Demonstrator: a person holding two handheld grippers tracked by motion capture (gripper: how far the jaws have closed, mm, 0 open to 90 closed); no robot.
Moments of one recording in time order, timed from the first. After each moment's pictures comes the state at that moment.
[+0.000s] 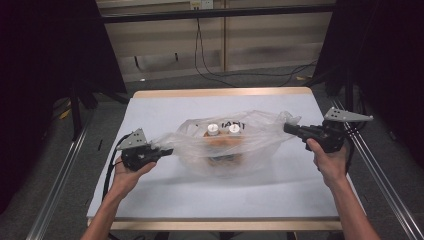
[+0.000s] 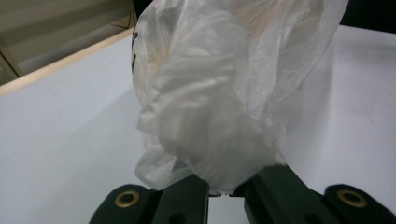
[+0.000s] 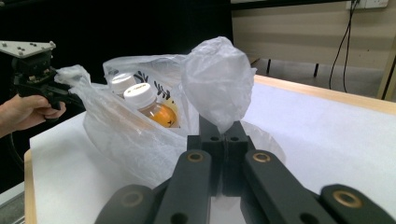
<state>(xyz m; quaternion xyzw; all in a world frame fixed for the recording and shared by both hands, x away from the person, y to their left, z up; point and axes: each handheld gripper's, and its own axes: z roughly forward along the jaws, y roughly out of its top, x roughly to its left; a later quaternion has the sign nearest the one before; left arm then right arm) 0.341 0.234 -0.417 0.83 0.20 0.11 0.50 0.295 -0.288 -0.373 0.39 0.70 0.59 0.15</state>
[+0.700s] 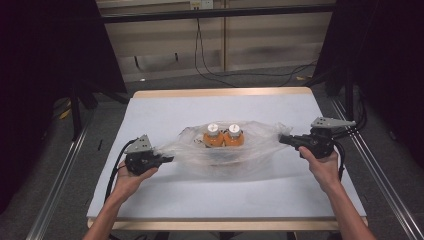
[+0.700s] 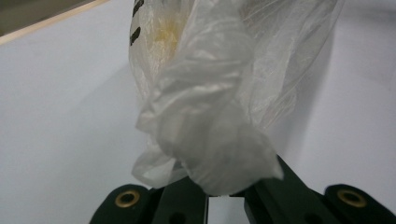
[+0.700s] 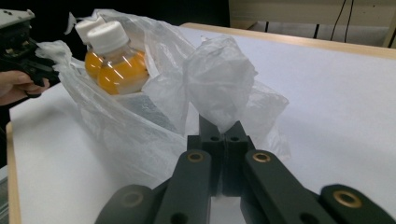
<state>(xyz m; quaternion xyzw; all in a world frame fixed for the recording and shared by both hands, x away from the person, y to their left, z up) 0.345 0.234 -0.442 0.85 0.21 0.09 0.47 0.303 -0.281 -0.408 0.41 0.73 0.54 0.13</state>
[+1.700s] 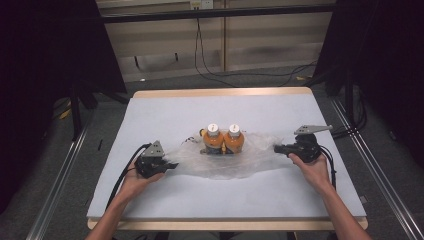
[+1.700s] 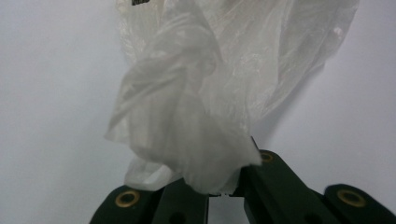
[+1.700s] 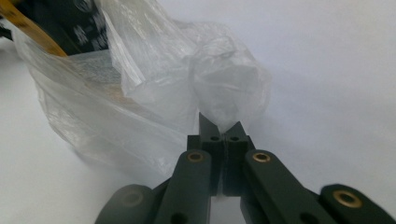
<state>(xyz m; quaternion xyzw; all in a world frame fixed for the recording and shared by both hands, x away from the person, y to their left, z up) 0.354 0.217 -0.475 0.89 0.20 0.09 0.39 0.325 -0.272 -0.459 0.44 0.77 0.44 0.11</state>
